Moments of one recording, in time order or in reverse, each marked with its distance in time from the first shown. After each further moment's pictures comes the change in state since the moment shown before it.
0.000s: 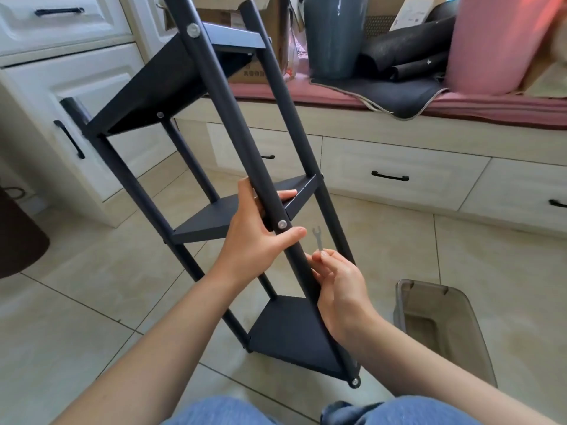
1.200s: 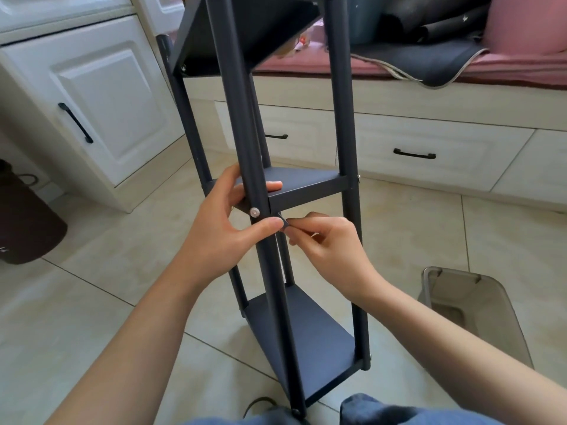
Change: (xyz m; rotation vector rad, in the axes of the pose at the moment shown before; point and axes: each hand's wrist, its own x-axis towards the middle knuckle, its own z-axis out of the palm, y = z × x) left_hand -0.004 -0.026 -0.048 0.030 -0.062 0.050; right_hand 0.038 -0.004 0.022 -0.758 -0.285 -0.668
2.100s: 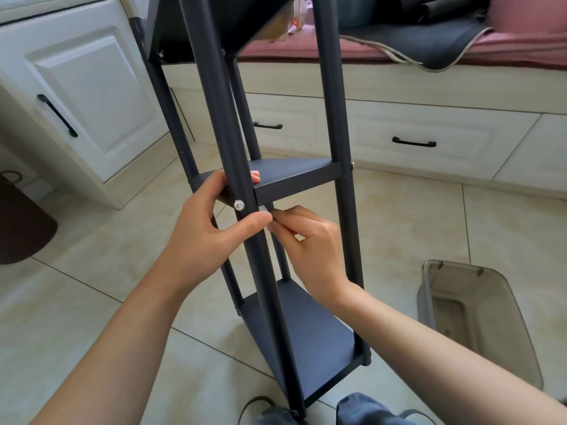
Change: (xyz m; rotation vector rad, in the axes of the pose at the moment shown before) left_hand 0.003 -0.009 0.003 0.007 0.010 -0.009; right_hand 0.008 0.025 0.032 -0.102 0.270 -0.271
